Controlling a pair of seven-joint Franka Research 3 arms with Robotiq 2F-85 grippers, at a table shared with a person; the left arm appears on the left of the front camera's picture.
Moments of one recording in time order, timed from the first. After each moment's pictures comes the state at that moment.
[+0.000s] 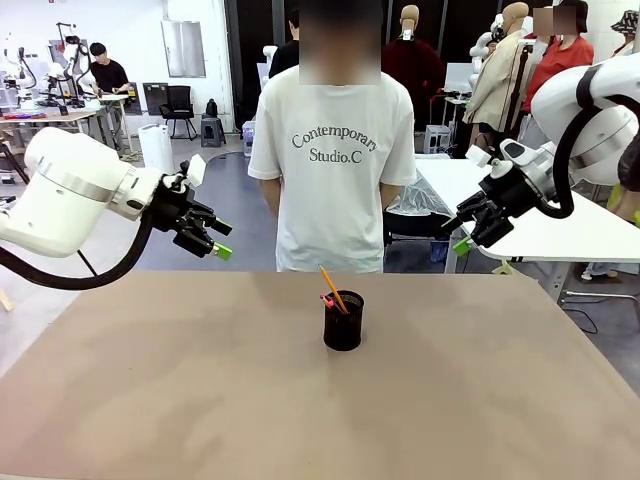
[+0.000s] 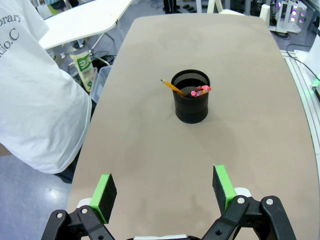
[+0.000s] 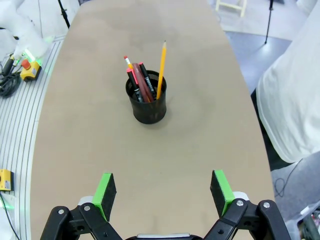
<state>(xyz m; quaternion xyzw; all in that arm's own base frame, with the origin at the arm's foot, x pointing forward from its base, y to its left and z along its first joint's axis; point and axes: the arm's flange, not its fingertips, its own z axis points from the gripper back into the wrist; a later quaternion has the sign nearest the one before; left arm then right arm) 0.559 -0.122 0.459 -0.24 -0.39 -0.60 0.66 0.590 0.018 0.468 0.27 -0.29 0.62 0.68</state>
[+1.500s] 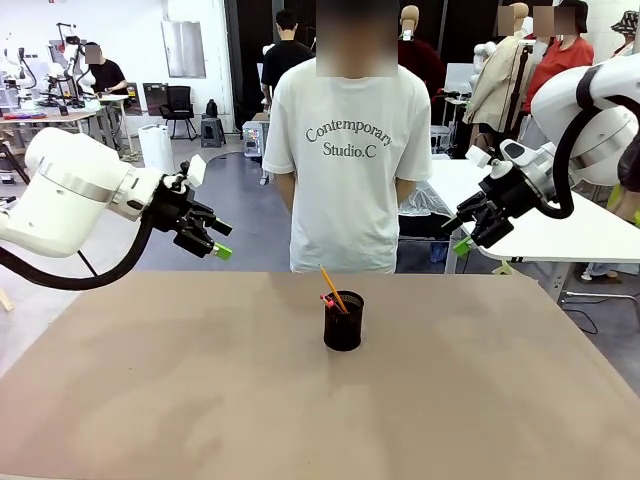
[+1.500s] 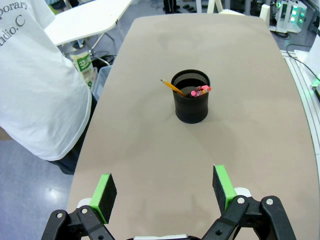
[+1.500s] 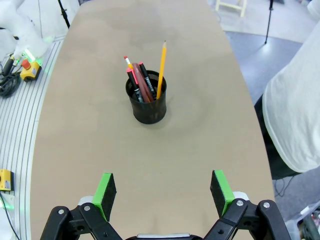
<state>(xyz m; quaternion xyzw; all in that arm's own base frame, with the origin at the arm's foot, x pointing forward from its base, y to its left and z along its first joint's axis) 0.559 -0.122 0.459 -0.24 -0.39 -0.60 0.66 0.590 0.018 0.468 0.27 -0.29 0.62 0.68</state>
